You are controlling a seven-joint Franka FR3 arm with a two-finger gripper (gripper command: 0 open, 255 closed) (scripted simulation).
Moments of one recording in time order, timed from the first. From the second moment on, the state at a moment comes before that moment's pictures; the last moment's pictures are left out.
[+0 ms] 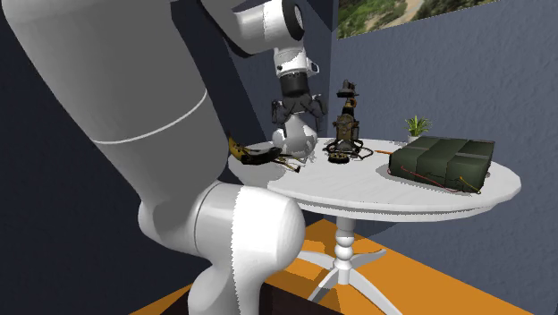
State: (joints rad) arm 0.14 -0.54 0.04 -2.22 -0.18 1.59 -0.30
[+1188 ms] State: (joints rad) arm 0.40 -0.33 0.11 -2.22 -0.23 1.92 -0.95
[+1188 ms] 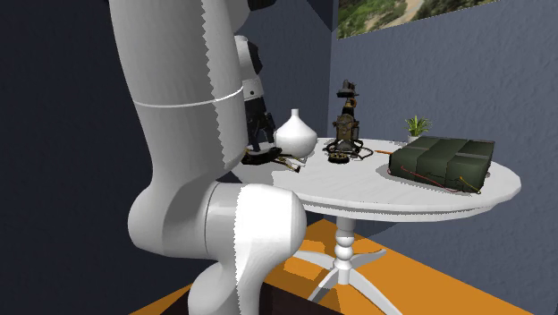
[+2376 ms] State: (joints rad) arm 0.40 -0.32 0.11 -2.25 -0.24 1.95 -0.95
